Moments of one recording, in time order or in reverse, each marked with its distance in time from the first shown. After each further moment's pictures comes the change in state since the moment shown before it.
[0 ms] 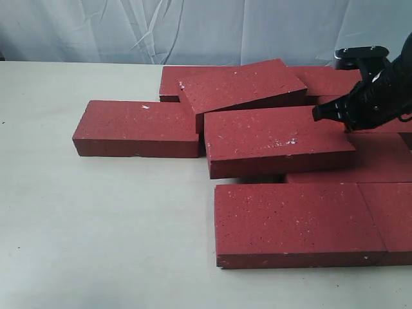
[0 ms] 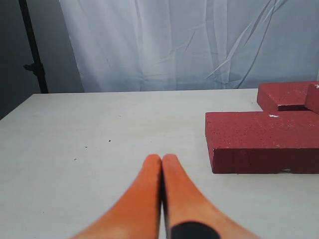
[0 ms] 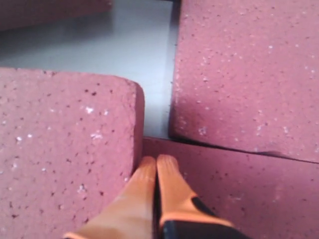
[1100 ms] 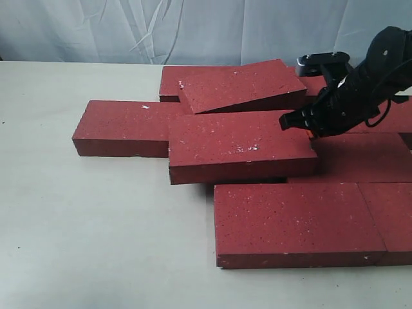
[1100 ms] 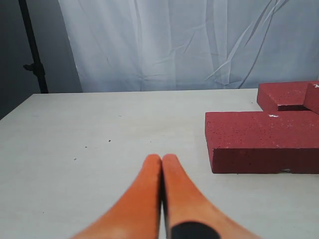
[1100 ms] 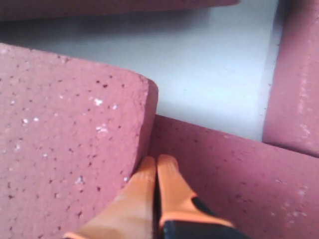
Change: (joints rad) left arm 0.000 0.000 0.000 0.000 0.000 0.000; right arm 0.136 0.002 0.000 0.073 0.026 -0.029
